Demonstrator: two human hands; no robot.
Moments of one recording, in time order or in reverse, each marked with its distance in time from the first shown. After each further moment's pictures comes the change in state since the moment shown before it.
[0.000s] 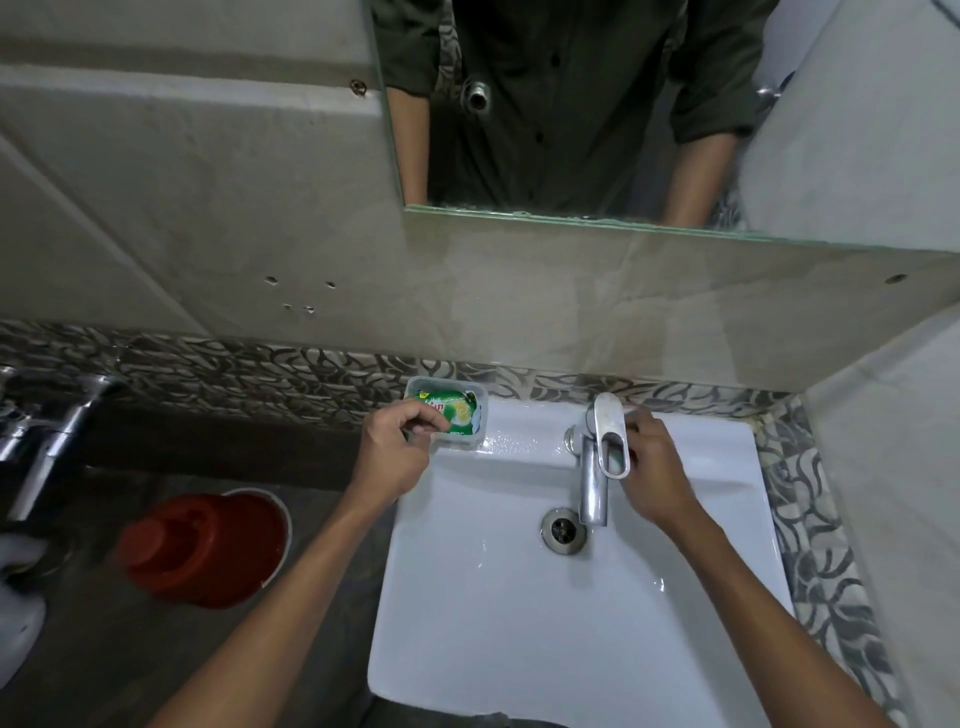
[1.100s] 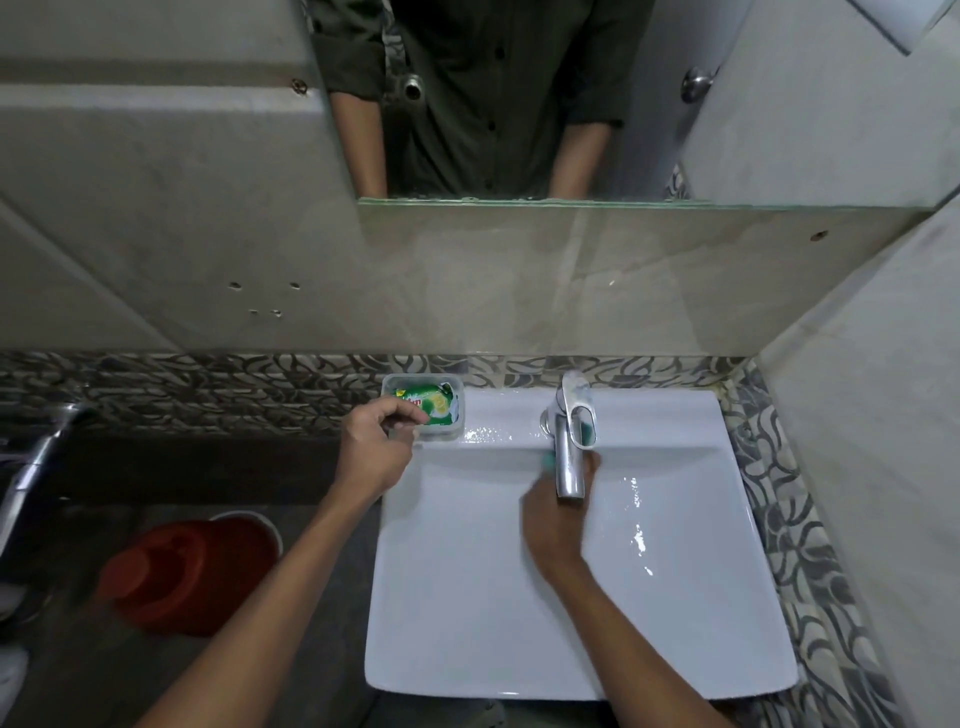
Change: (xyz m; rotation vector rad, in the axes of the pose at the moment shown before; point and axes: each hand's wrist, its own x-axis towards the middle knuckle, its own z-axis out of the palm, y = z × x) left_hand -0.004 0.012 0.000 -0.028 -0.009 -0.083; right_hand -0.062 -0.070 0.109 0.302 0.358 0.489
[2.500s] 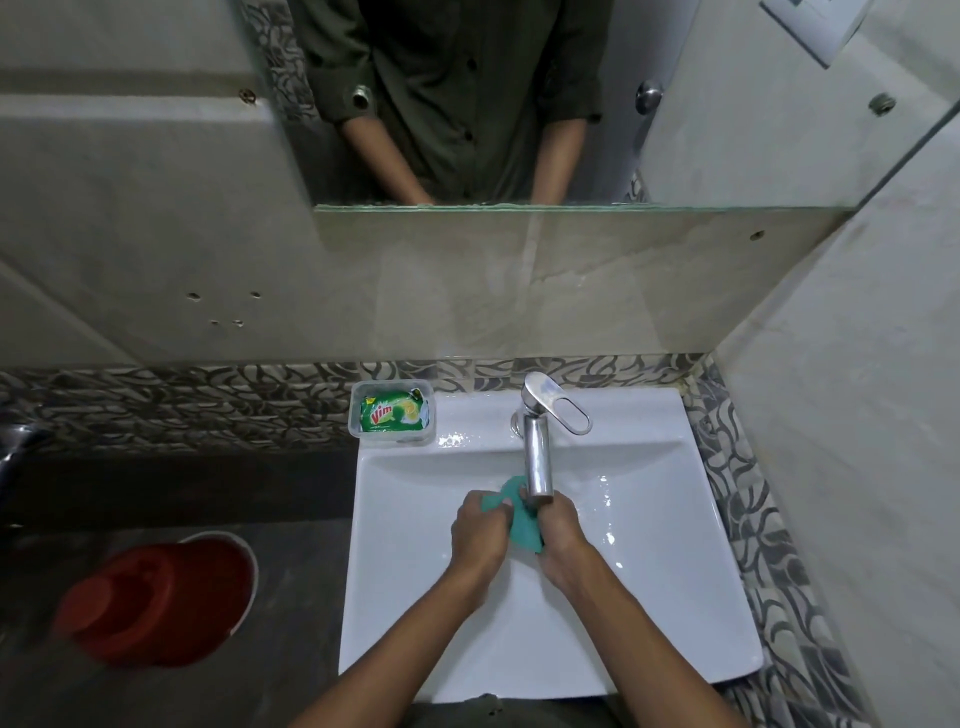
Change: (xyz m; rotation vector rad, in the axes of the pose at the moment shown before) left_hand -0.108 0.023 0.132 -0.246 -0.268 -0.655; right_hand 0.011 -0.006 -0.042 0.595 -0.367 0.860
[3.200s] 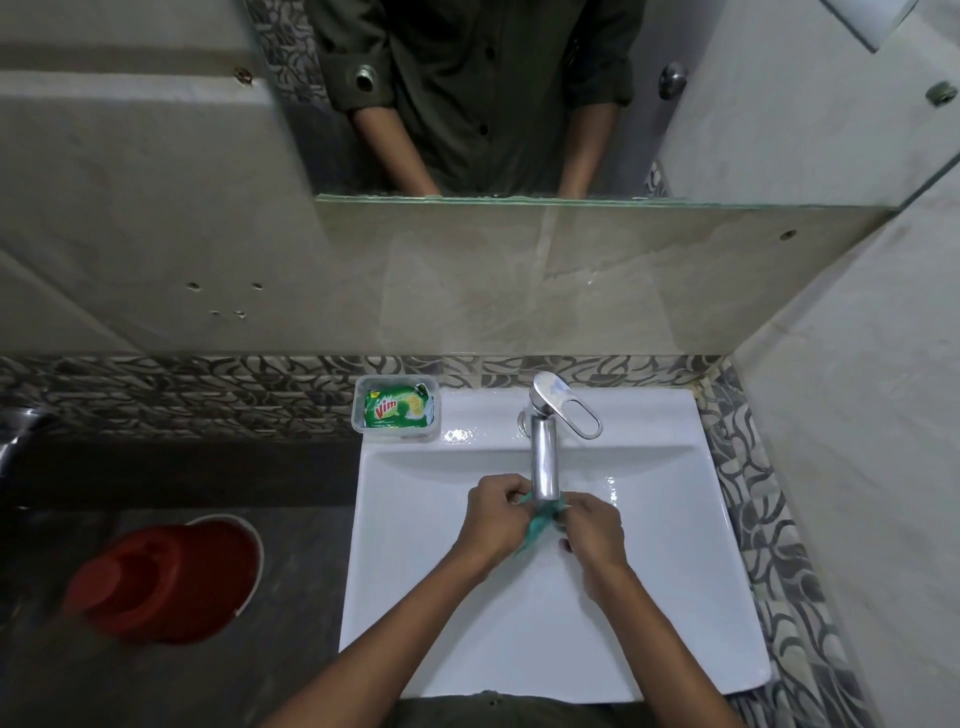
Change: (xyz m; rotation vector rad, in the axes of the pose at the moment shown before) left_hand 0.021 0.012 0.007 0.163 -0.167 0.238; right_hand 0.000 -0.003 -0.038 -0.323 0.209 -0.117
